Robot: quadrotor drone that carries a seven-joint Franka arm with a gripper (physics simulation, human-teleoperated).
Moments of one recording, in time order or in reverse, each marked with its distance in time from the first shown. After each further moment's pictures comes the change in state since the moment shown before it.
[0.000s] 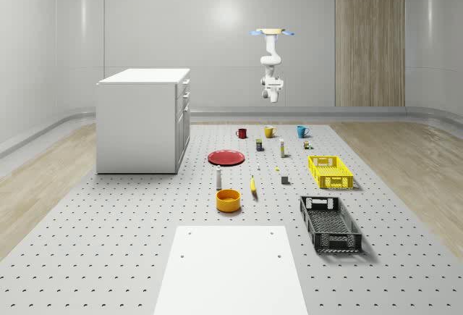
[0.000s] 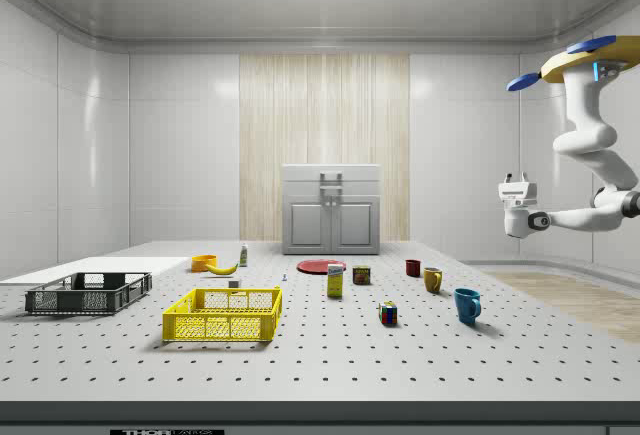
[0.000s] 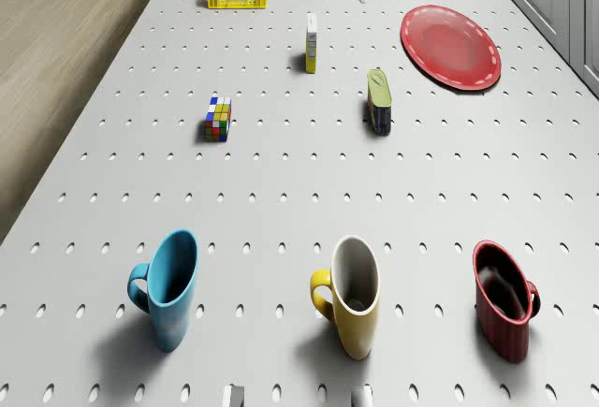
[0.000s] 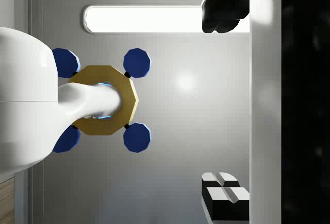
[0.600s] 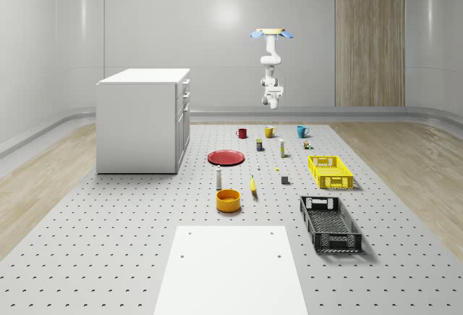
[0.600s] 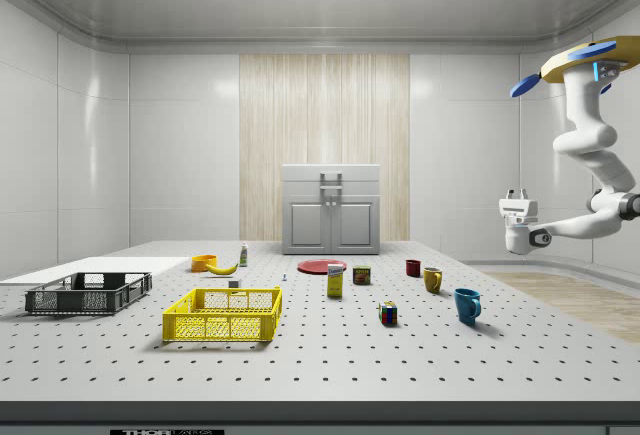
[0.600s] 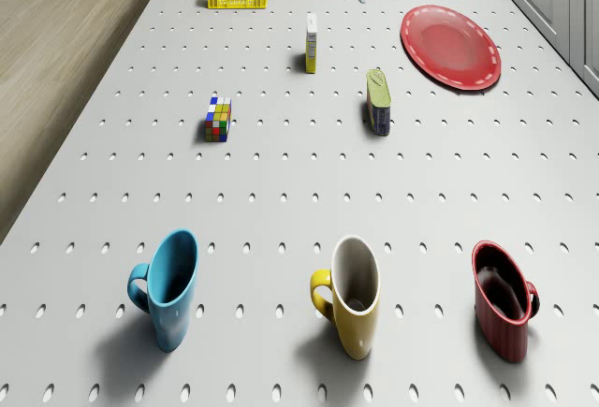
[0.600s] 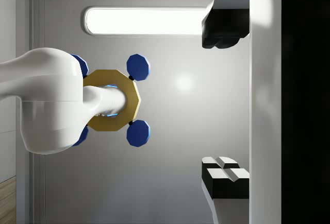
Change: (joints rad) arm -0.004 0.065 0.003 0.236 0.002 -0.162 -0.002
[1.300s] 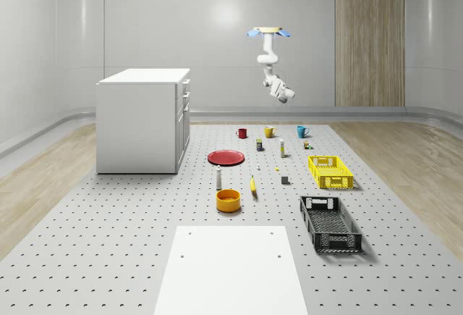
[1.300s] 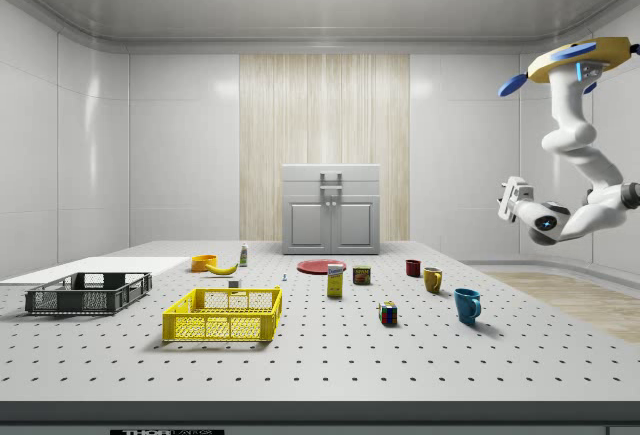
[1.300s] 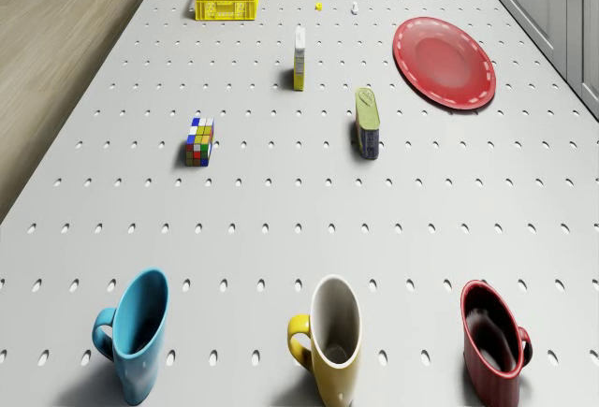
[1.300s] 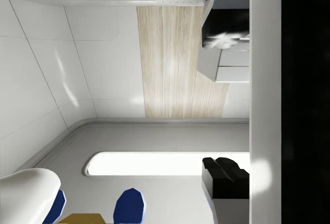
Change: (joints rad) arm 0.162 -0.010 -0.549 -0.183 0.848 -0.030 -0.138
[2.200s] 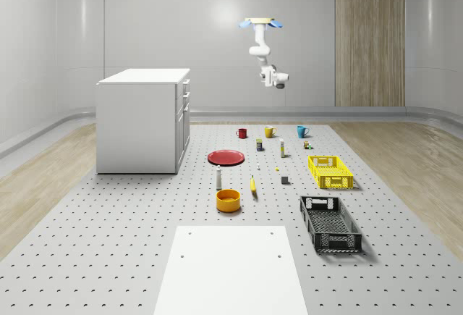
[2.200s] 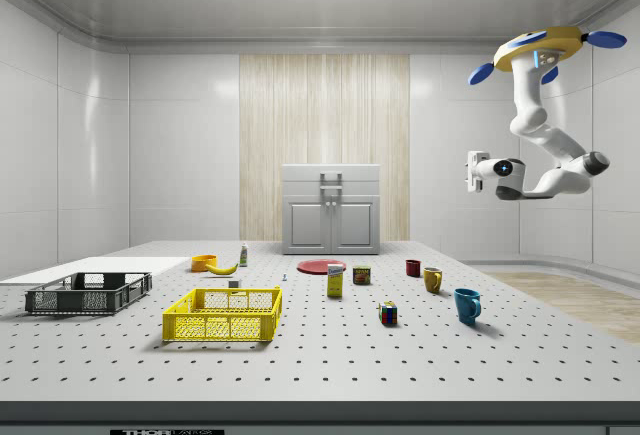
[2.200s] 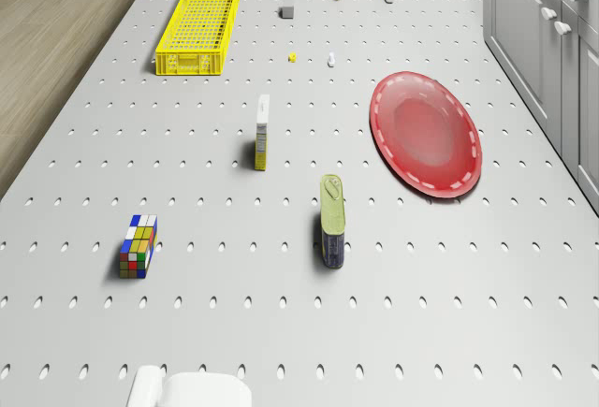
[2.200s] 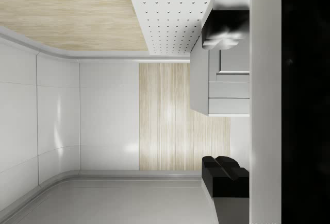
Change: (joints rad) arm 0.178 -0.093 -0.188 -0.131 0.167 0.082 -0.011
